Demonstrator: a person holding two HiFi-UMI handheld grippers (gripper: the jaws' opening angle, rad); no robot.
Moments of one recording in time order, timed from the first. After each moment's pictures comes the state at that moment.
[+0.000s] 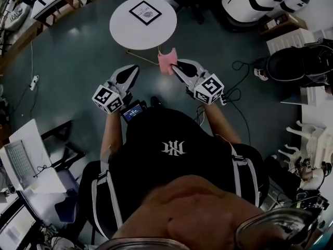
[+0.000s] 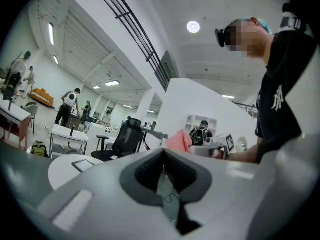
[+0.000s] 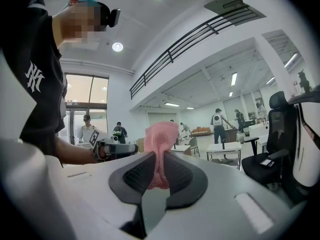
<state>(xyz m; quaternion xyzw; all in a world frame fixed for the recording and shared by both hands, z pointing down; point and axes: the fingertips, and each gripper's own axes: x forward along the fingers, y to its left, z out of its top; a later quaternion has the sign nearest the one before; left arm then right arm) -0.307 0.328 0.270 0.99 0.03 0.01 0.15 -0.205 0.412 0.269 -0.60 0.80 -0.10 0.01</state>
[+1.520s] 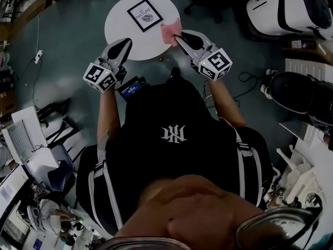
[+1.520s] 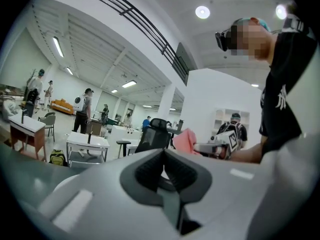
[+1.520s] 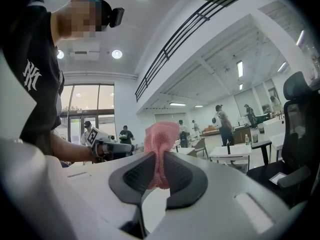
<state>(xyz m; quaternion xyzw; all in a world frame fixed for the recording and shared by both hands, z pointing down) -0.041 0.146 0.280 0.98 -0.10 0.05 0.14 0.100 0.219 0.286 -0.52 0.85 -0.11 0.03</state>
